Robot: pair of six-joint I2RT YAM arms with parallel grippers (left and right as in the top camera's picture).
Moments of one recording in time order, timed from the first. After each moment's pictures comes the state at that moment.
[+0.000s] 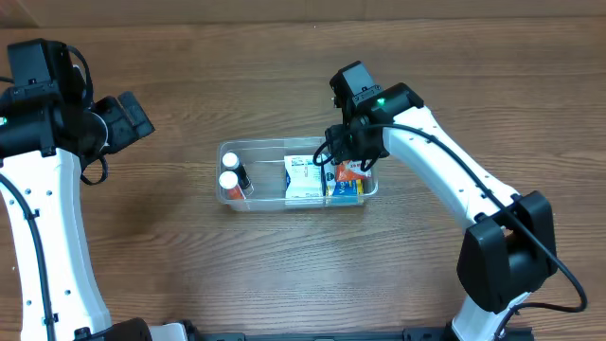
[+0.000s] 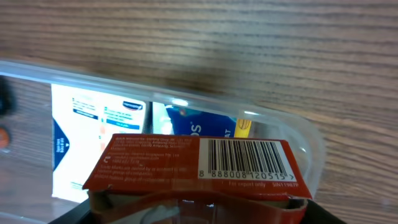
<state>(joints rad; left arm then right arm) 0.24 1.52 1.73 -1.34 0.02 -0.33 0.49 1.89 1.58 -1.02 -0.03 0.31</state>
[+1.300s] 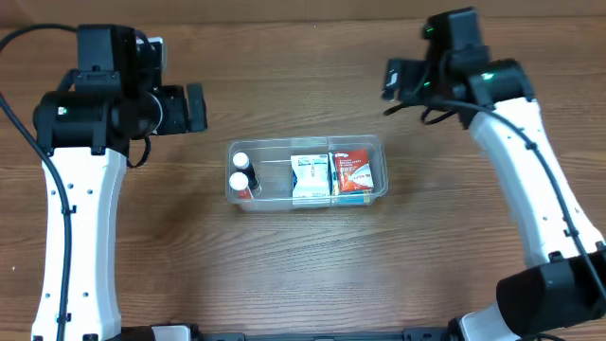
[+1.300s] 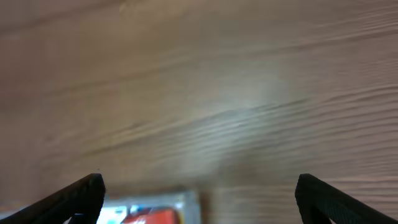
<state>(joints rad) 0.00 1.52 1.73 -1.19 0.07 -0.10 0.18 1.71 1.70 -0.95 0.01 0.35</state>
